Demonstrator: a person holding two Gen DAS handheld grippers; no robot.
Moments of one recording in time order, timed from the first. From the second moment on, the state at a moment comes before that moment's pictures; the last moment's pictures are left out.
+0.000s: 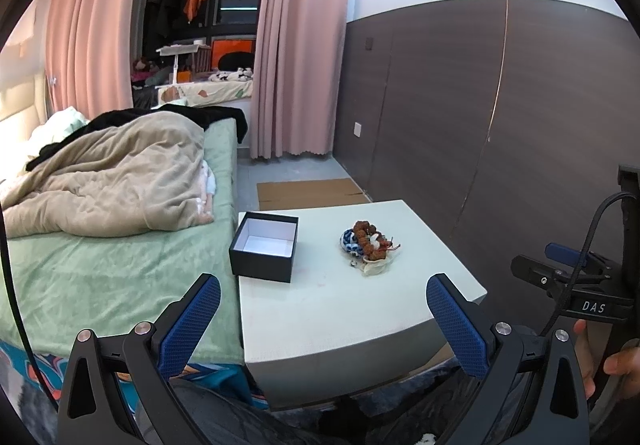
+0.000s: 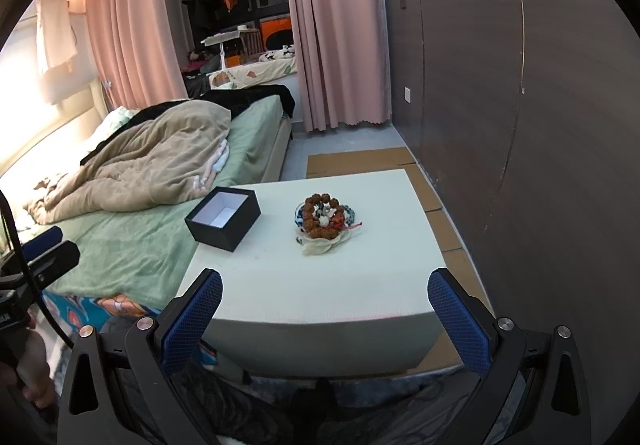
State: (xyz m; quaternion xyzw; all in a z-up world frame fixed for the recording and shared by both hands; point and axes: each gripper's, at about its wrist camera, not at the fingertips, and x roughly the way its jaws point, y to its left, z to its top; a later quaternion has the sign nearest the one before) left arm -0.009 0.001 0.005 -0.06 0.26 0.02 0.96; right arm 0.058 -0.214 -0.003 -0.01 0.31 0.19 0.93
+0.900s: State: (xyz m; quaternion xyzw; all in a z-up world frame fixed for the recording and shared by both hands) left arm 0.160 -0.033 -0.054 -0.06 0.37 -0.06 0.93; right arm 0.176 -0.255 -0.065 0.05 0.35 0.16 0.92
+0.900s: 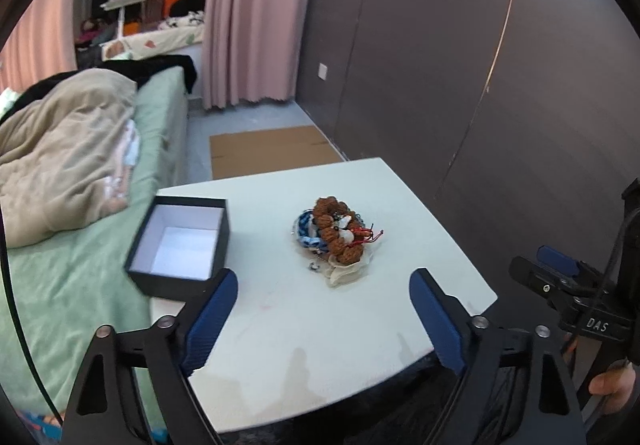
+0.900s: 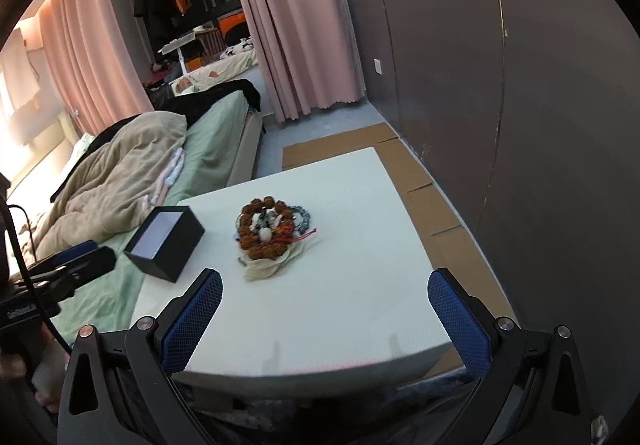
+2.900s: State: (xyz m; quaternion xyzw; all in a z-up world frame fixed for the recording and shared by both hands) left arm 0.254 -0.002 -0.068 -0.15 0.41 -0.08 0.90; right arm 0.277 -0.200 -0.138 0.13 0.47 0.21 0.85
